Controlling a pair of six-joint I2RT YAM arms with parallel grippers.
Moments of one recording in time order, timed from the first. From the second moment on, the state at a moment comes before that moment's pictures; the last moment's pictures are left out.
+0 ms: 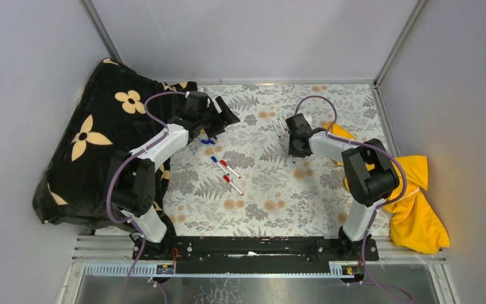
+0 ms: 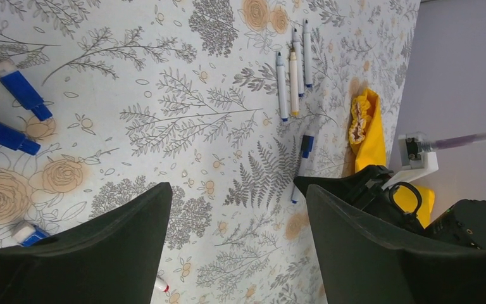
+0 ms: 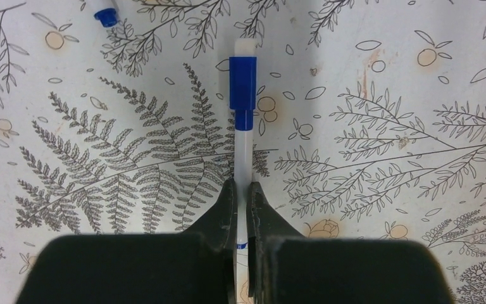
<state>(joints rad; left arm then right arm) -0.31 1.69 1.19 -0.15 0.24 -0.84 0.43 1.82 1.08 -0.35 0.24 0.46</state>
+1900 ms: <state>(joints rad) -0.37 1.74 1.17 -0.03 0.36 -0.92 0.61 1.81 1.35 -0.27 -0.32 0.34</state>
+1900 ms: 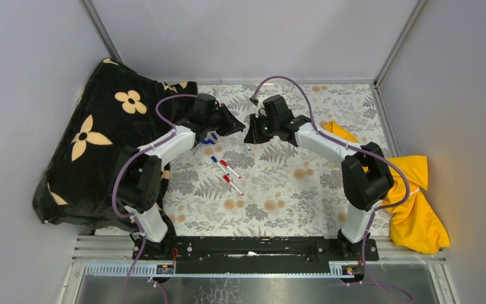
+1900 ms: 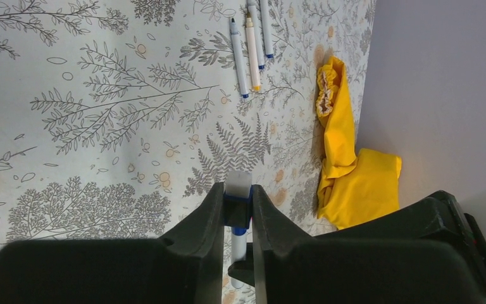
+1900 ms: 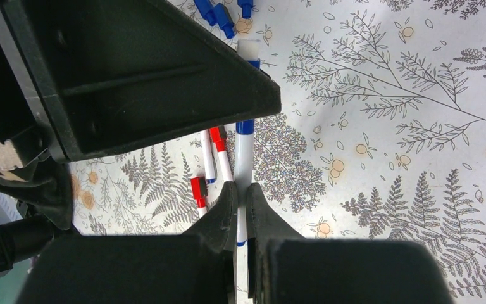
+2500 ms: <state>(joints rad) -0.37 1.71 1.15 0.00 0.33 -0.92 0.61 1.82 1.38 -0.26 -0.33 0.34</state>
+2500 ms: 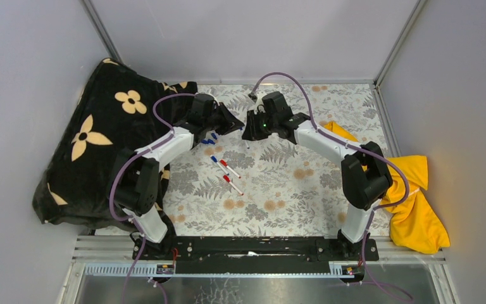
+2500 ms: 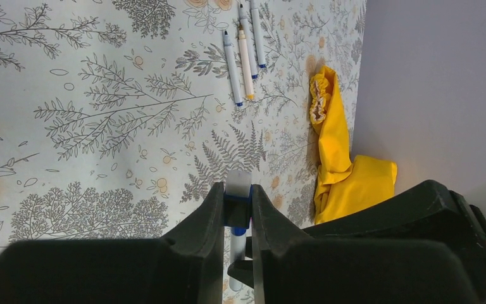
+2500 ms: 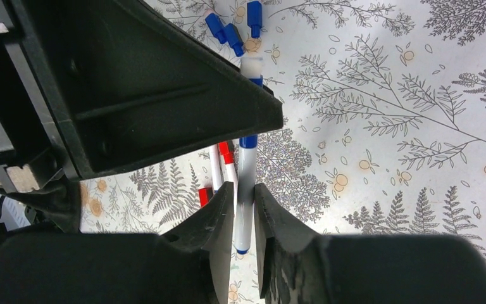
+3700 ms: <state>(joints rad) -0.30 1.76 1.20 -0.03 0.40 -0.92 0.61 1.89 1.41 -0.16 -0.30 0.35</state>
